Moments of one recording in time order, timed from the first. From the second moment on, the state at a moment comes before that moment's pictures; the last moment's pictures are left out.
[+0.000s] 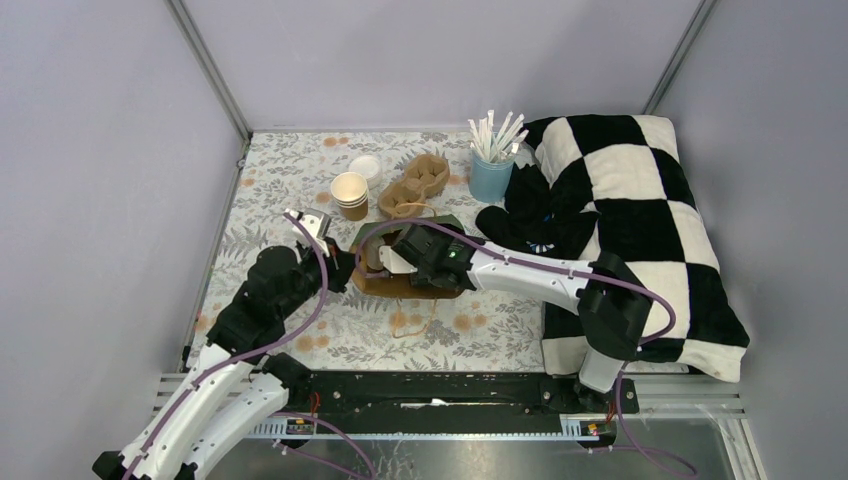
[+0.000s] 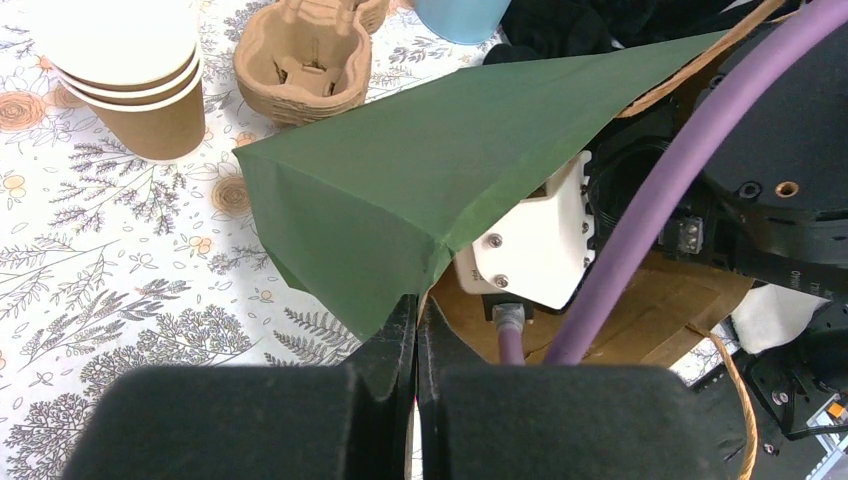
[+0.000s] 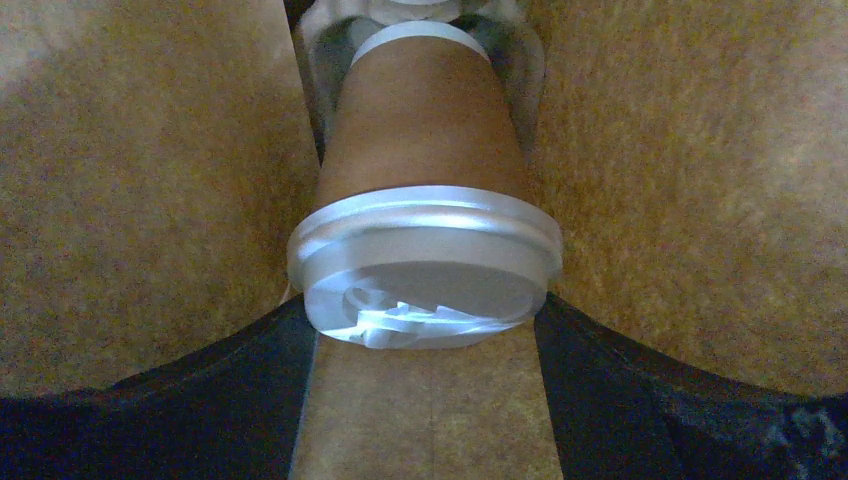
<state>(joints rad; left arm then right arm) -0.54 0.56 0.68 -0.42 0.05 -0.29 1.05 1.74 1.31 -0.59 0.53 -0.80</state>
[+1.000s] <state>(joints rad) -0.54 0.67 0.78 -0.50 0.03 -0.29 1.05 1.86 1.50 -0.89 0.59 -0.64</state>
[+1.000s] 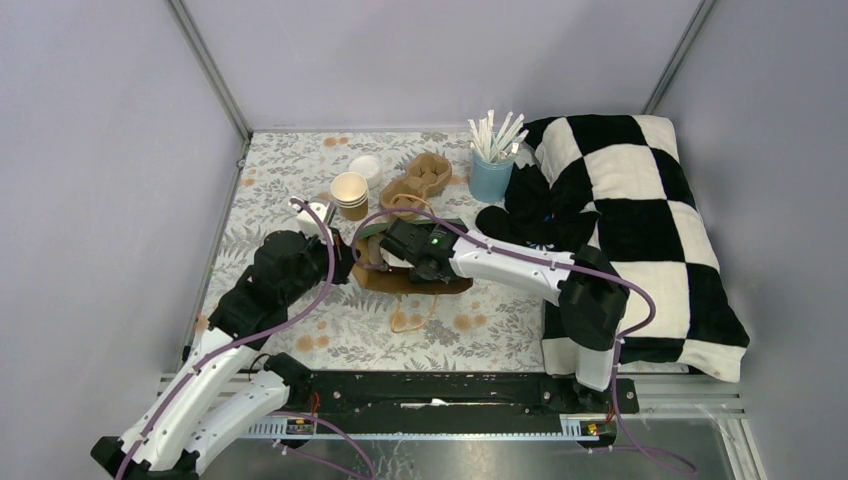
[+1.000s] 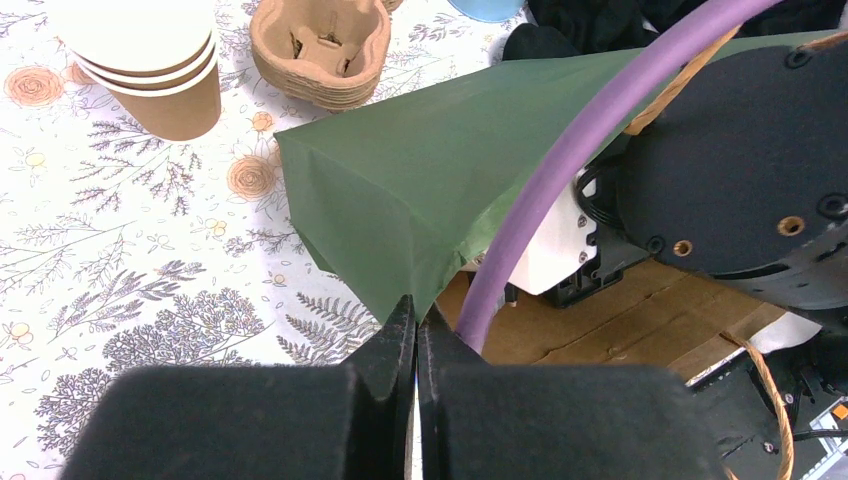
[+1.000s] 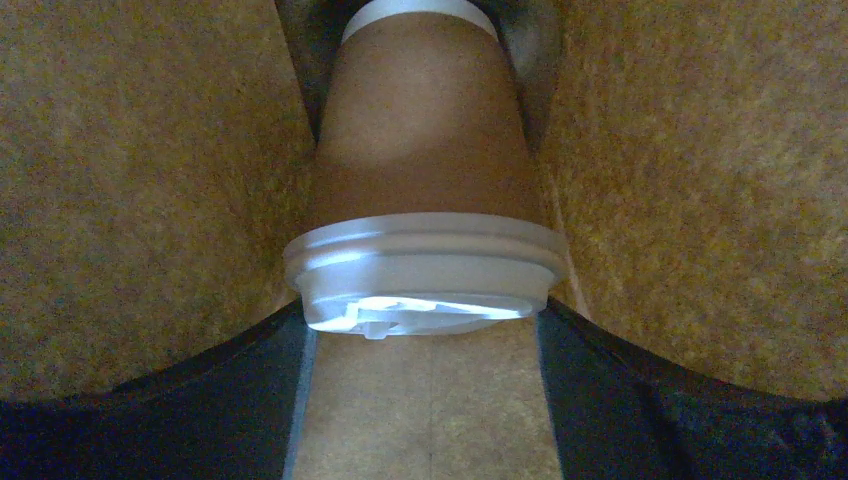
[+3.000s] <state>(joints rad) -0.53 0.69 0.84 -0.52 0.07 -0.29 1.03 1.68 1.57 -0.81 0.16 -0.09</state>
